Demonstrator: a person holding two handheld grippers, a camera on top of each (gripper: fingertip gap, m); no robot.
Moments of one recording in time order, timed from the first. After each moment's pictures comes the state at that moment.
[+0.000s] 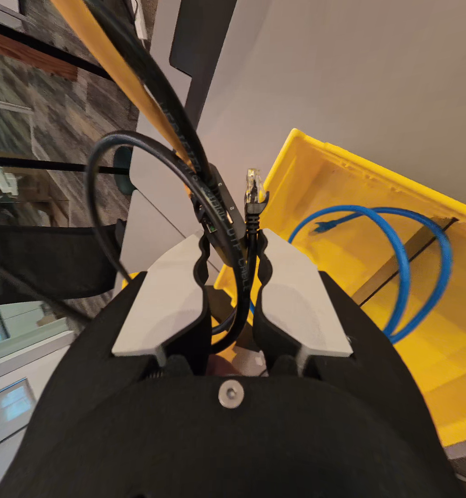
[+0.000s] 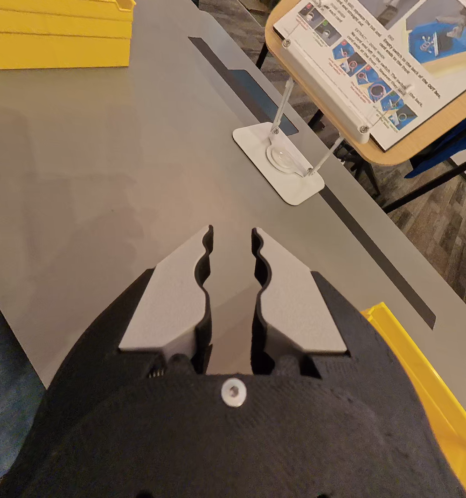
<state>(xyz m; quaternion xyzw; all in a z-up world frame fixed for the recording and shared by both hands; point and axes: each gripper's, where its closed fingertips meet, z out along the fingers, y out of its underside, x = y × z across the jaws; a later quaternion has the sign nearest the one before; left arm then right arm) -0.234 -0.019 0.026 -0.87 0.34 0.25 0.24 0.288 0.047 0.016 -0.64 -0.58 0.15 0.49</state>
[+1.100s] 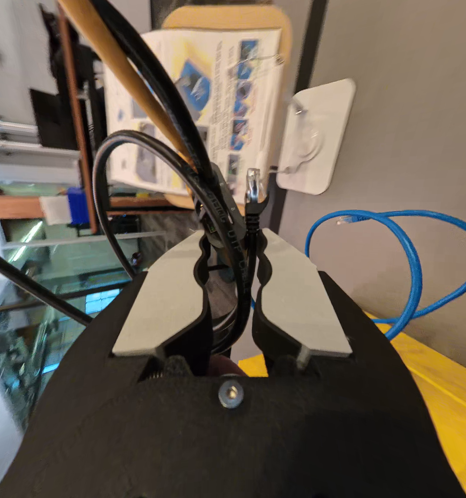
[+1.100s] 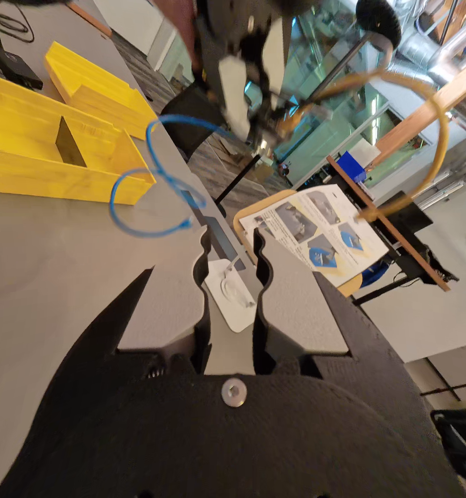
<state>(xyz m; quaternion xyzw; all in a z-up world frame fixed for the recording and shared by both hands) 0.047 0.039 0.214 -0.72 0.49 0.35 0.36 0.210 -0.028 0.178 -0.44 -0.60 0.14 0.66</state>
